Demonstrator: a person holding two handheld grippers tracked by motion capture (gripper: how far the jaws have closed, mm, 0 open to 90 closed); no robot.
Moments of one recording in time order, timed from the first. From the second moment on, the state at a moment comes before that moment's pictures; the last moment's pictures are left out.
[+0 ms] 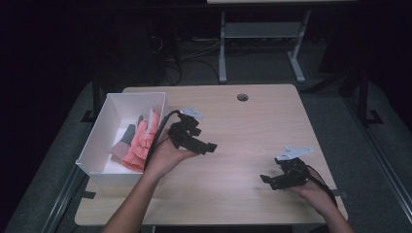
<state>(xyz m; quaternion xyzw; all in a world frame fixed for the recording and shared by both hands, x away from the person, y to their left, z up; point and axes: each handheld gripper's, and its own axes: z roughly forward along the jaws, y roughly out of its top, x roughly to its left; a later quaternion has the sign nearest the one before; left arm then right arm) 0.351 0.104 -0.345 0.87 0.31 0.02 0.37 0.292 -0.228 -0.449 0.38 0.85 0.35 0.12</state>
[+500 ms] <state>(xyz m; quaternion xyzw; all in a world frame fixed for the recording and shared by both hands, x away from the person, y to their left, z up) 0.337 0.086 -0.414 0.91 0.24 0.03 0.33 0.291 -0.226 -0.450 0.37 0.85 0.35 0.12</state>
